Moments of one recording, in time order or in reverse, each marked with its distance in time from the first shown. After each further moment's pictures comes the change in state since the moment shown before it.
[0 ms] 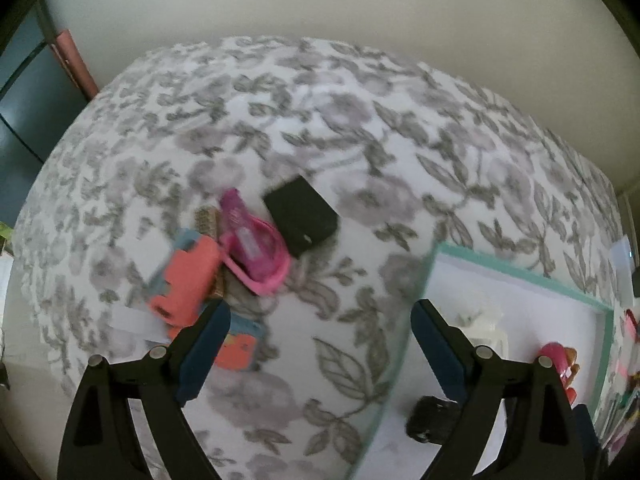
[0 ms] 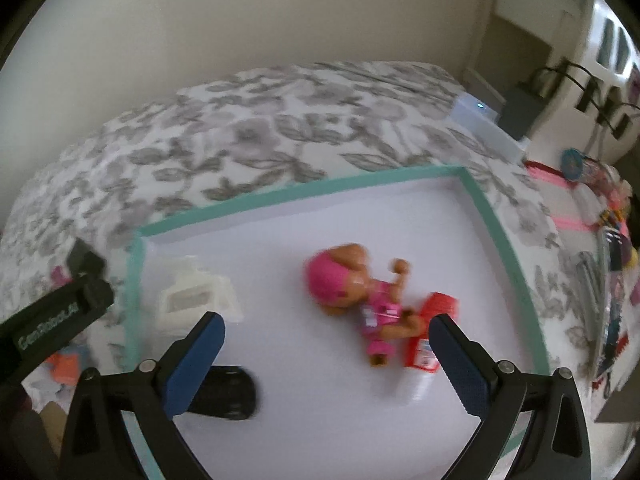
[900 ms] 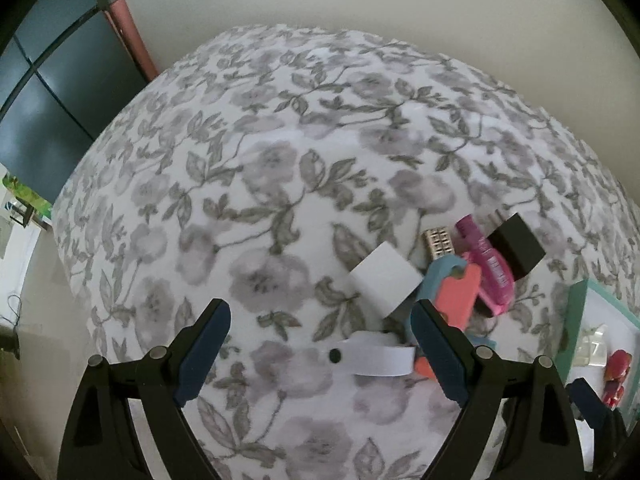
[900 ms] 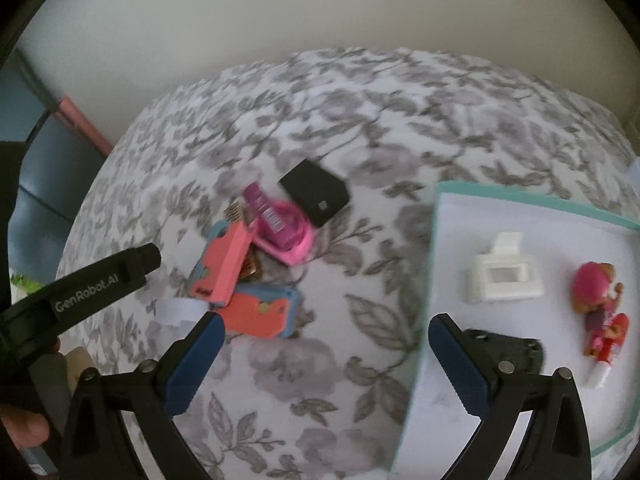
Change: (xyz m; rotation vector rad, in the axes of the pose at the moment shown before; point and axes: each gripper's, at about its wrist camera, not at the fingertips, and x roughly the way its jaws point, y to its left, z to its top) left arm 0.010 0.176 0.006 -0.110 0.024 0.095; right arm -0.014 0.163 -0.039 -0.284 0.125 0.370
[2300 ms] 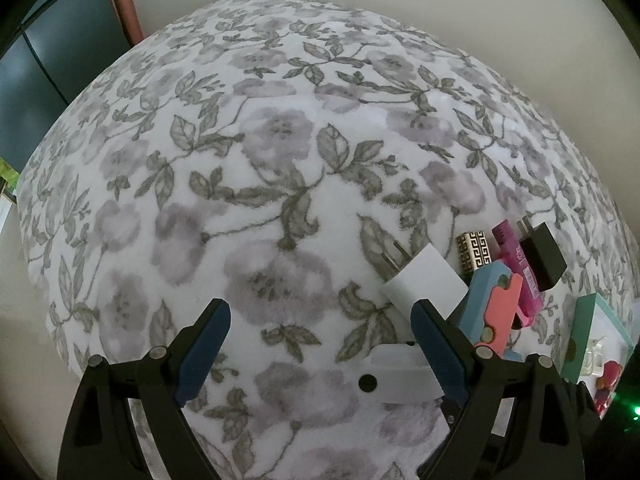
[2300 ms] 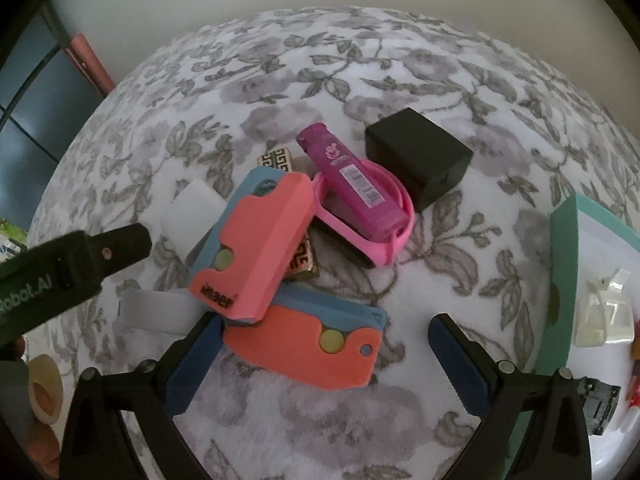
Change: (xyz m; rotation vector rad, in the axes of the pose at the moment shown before) left arm 0.042 0.037 0.004 -0.059 0.043 -0.125; right arm 0.084 0.057 0.003 -0.165 0.057 -0.068
